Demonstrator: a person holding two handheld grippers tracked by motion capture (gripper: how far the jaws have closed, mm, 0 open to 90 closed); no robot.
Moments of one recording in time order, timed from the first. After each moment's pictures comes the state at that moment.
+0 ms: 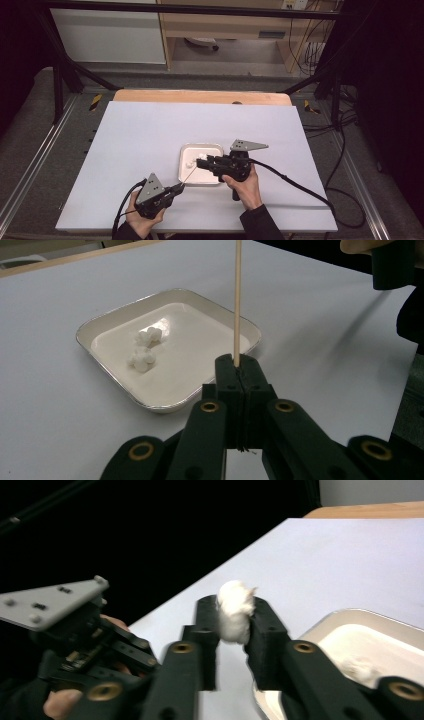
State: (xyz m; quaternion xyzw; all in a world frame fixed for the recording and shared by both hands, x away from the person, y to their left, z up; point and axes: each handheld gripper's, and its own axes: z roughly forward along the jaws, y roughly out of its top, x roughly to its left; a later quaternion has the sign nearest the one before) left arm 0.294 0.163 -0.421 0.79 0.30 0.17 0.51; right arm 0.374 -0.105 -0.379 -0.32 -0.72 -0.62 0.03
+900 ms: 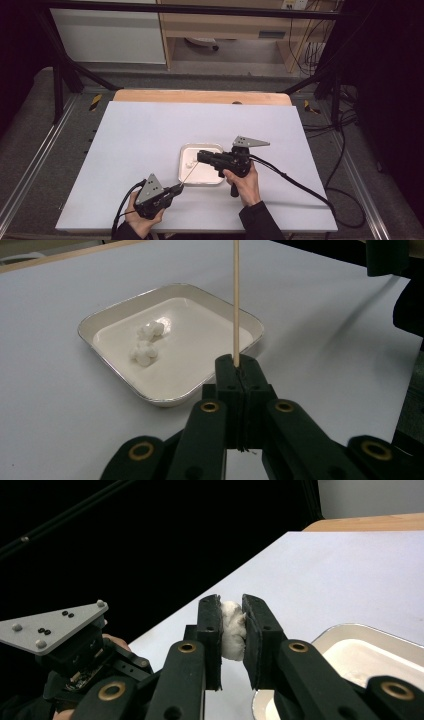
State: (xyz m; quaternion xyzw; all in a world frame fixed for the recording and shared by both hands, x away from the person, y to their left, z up) left arm 0.294 0.165 -0.424 0.79 0.30 0.17 0.50; right arm 0.383 -0.106 -0.380 -0.32 -0.69 -0.65 0.04
